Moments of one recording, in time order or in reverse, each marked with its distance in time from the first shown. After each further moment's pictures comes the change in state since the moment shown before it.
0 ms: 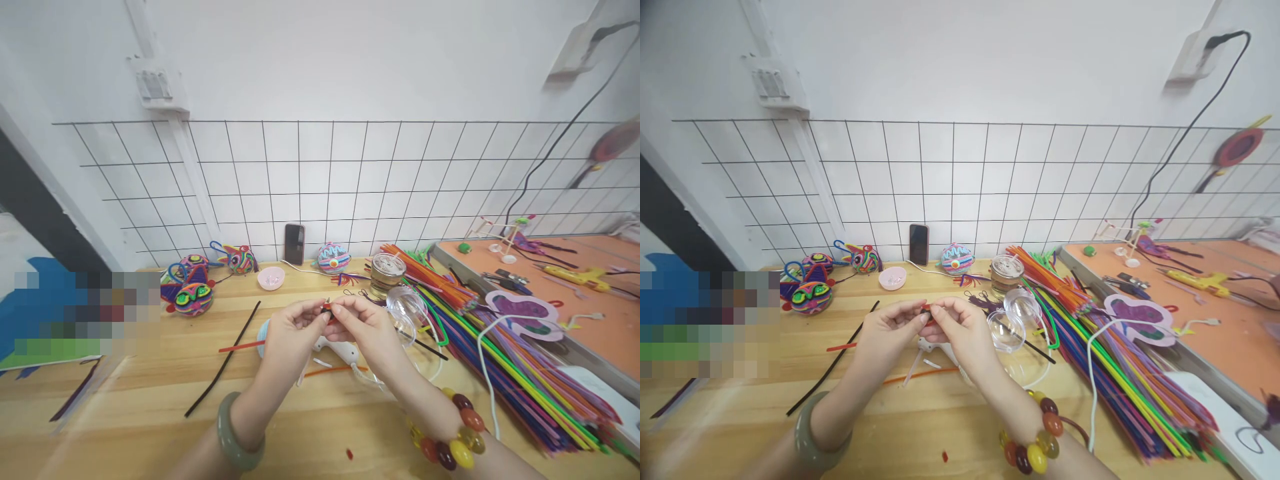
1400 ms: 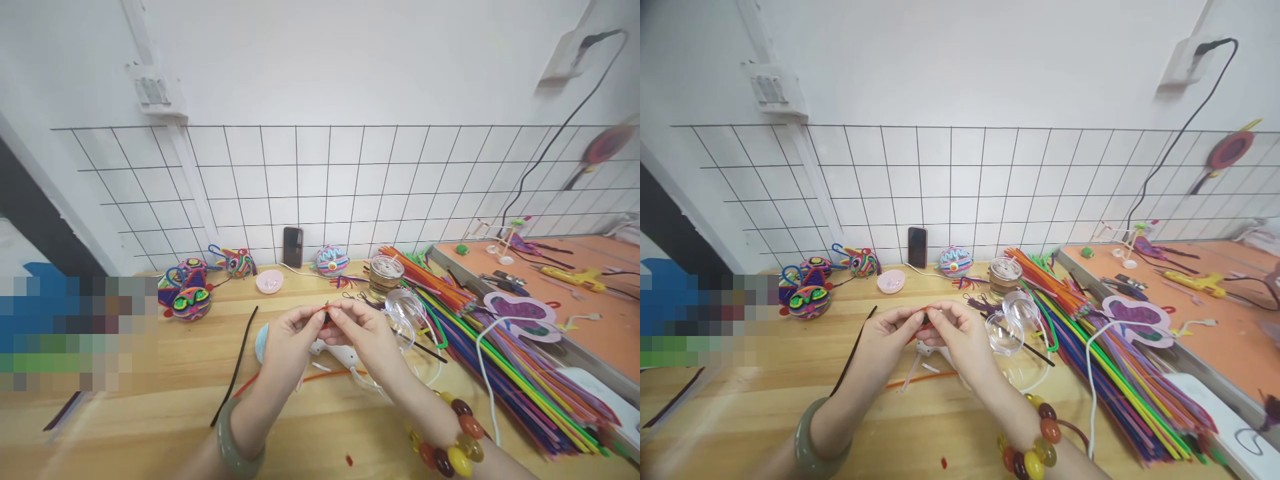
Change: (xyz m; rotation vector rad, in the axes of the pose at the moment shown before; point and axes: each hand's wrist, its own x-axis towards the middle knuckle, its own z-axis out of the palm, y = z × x) left_hand -0.004 0.009 0.005 -0.126 -0.033 -0.074; right_hand 0.001 0.003 0.001 0.011 -0.011 -0.004
